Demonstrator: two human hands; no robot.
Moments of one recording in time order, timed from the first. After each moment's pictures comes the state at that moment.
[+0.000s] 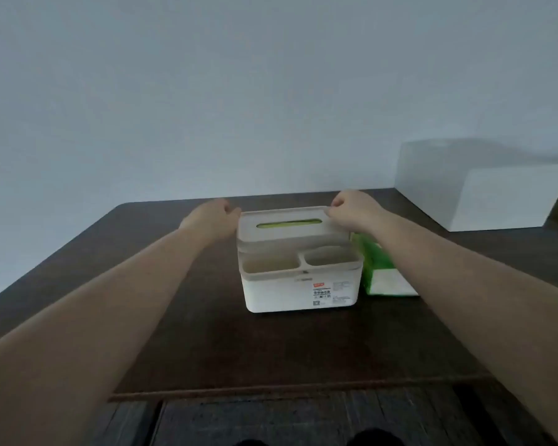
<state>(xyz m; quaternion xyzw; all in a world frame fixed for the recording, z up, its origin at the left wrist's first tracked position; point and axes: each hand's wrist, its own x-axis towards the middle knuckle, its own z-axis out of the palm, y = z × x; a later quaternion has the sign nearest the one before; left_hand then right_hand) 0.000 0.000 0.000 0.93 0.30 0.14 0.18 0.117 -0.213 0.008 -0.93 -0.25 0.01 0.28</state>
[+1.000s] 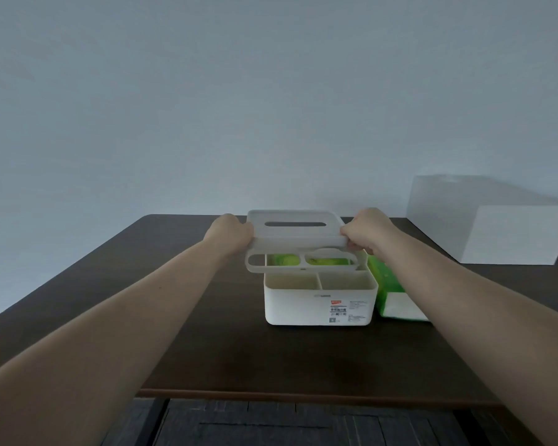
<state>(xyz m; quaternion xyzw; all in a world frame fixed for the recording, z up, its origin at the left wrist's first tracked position) -0.029 -0.003 0.008 0.86 0.32 0.19 0.34 0.104 -0.200 0.019 -0.92 -0.16 0.03 0.36</state>
